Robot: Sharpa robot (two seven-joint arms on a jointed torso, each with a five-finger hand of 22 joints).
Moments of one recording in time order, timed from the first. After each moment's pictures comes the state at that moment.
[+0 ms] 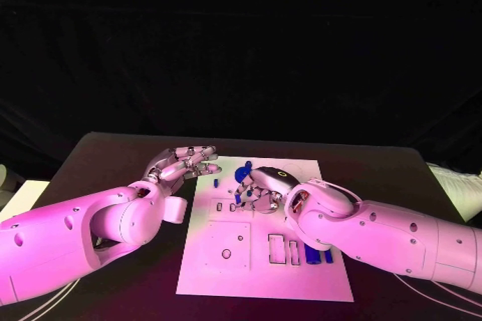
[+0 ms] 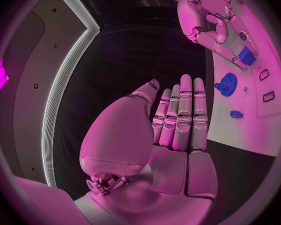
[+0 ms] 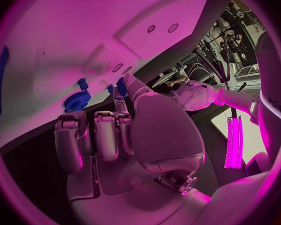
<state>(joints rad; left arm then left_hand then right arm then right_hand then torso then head) 1.15 -0.91 -0.03 1.66 0.08 -0.37 0.43 1.41 -0.05 0.22 0.12 0.16 1.01 0.21 0.08 0.07 1.12 0.15 0.07 0.07 1.24 0.09 0.18 0.21 0.17 1.00 0.19 0.27 0.09 1.09 -0.64 0.00 1.54 -1.51 -0.36 -0.16 1.37 -0.02 0.23 0.05 0.14 1.14 0.11 0.10 0.09 1.47 0.01 1.57 1.31 1.47 -0.06 1.49 1.31 0.01 1.47 0.05 1.57 1.31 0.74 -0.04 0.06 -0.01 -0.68</state>
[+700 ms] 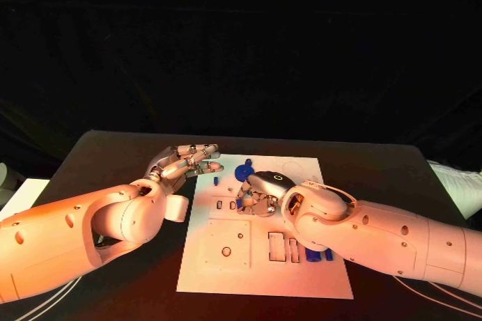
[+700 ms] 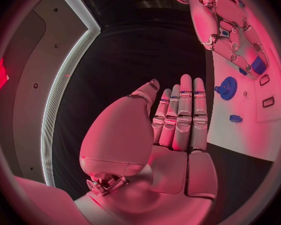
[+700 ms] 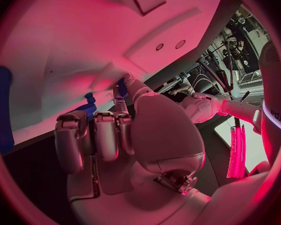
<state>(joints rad) 1.15 -0.91 -0.03 1.67 0.08 -0.36 0.43 1.41 -0.05 0.22 0.12 0.16 1.01 0.21 0.08 0.07 1.12 0.15 0.07 0.07 1.24 0.09 0.18 0.21 0.17 1.00 0.19 0.27 0.09 1.07 -0.61 0.00 1.50 -1.59 -0.30 -0.21 1.36 -0.02 0.23 0.05 0.13 1.14 0.11 0.10 0.09 1.47 0.01 1.57 1.31 1.47 -0.06 1.49 1.31 0.01 1.47 0.05 1.57 1.31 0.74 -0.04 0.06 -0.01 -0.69</state>
